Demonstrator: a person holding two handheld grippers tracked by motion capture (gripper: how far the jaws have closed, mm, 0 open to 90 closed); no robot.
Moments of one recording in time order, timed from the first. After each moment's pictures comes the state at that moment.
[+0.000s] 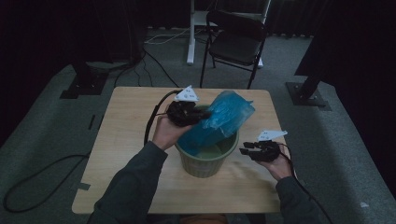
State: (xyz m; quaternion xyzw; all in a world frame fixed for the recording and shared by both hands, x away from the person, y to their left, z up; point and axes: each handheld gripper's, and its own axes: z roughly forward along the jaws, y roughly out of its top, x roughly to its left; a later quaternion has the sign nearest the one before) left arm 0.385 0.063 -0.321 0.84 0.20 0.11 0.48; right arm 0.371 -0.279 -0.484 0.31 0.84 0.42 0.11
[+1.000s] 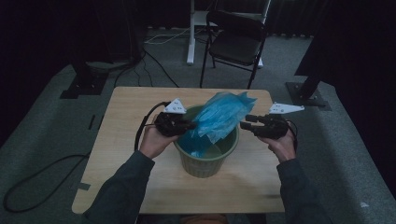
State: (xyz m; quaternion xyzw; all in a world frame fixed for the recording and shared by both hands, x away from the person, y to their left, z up) left arm 0.380 0.093 -0.357 0.86 0.22 0.11 0.44; right arm 0.388 -0.272 -0.381 0.31 0.78 0.53 0.11
